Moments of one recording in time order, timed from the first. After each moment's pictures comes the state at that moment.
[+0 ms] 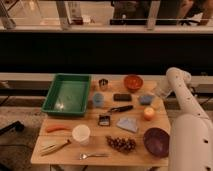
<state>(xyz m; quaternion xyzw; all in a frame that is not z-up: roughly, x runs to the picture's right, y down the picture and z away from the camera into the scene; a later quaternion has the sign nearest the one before) 0.336 0.070 0.962 -0.30 -0.11 0.19 0.93</state>
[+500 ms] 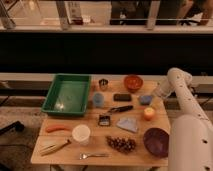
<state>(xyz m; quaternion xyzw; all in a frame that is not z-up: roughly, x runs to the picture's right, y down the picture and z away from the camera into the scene) 0.335 0.070 0.959 -0.30 -0.12 0.19 0.93</state>
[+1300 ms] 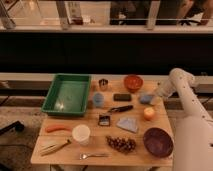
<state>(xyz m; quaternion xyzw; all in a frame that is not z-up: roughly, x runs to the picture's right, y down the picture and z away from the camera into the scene) 0.338 0.062 0.949 -0.27 -0.13 0.18 0.94</state>
